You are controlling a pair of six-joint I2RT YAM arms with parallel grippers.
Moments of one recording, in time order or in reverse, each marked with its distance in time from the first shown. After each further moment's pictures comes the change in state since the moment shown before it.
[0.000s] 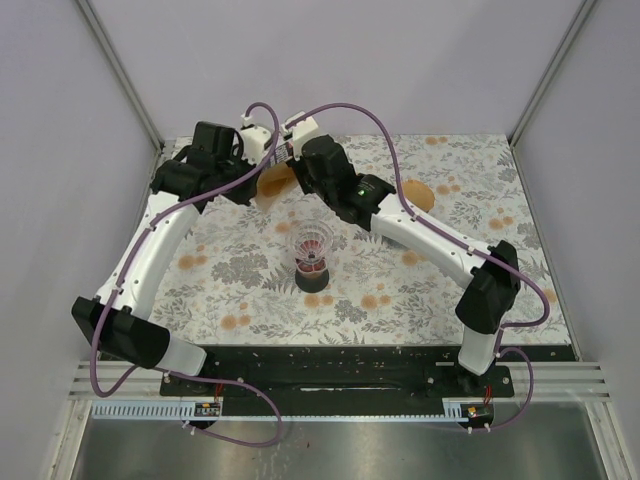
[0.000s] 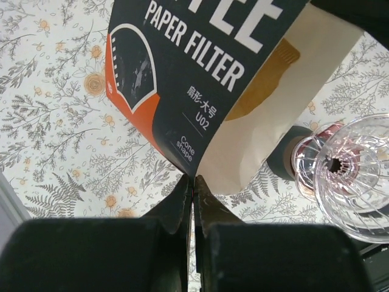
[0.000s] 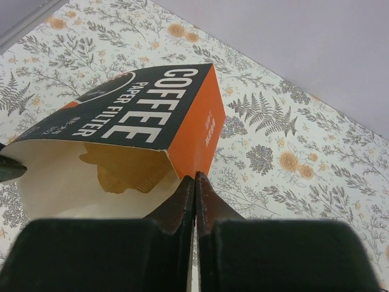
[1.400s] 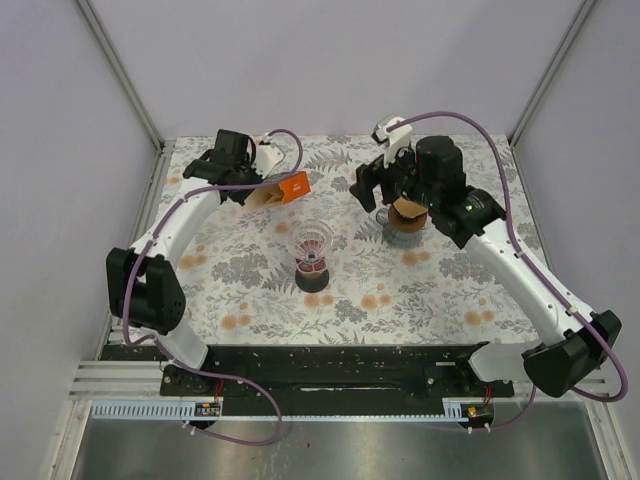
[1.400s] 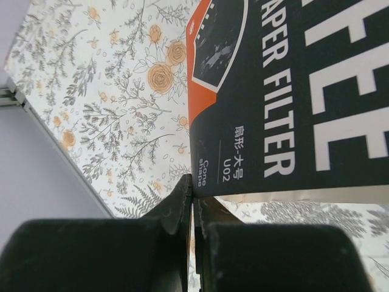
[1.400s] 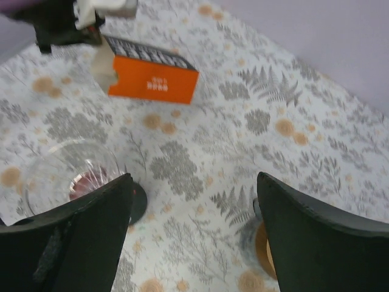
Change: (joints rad) left arm 0.084 0.254 -0.131 0.260 -0.161 0.397; right arm -0.321 -0.519 -0.432 -0.122 -0.509 -0.068
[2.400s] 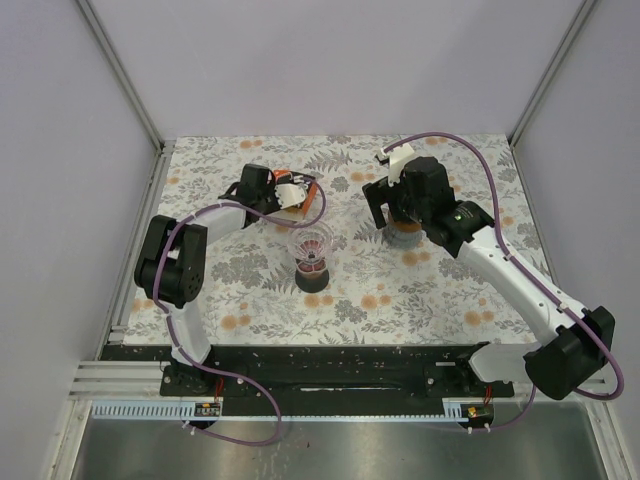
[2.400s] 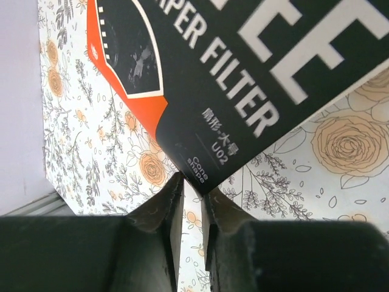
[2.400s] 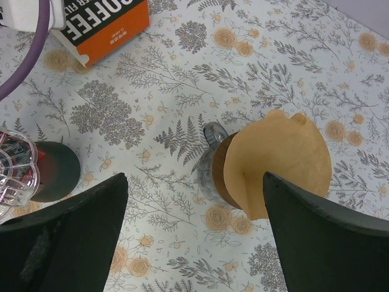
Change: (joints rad) left arm -0.051 0.182 -0.293 0.588 0.051 0.396; right arm 0.002 -0.004 -0.117 -0.041 0.277 0.019
